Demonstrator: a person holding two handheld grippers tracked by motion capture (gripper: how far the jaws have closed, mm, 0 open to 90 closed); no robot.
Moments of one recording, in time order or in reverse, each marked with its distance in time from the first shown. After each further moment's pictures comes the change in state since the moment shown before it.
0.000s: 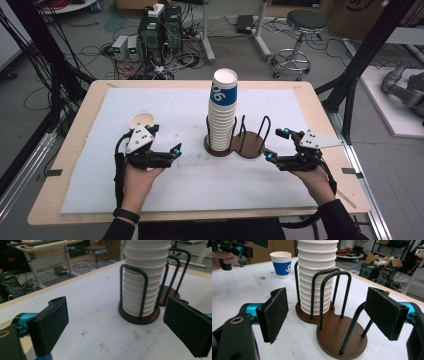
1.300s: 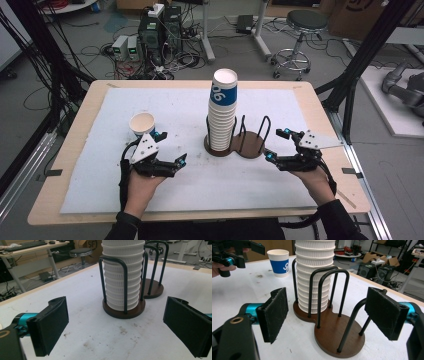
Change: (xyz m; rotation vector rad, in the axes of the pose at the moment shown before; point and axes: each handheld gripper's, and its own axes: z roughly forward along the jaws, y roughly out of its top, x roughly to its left) left arm -0.007 -0.021 0.005 -0.008 -0.075 0.048; right arm 0.000 -0.002 0.000 0.010 -0.015 -0.003
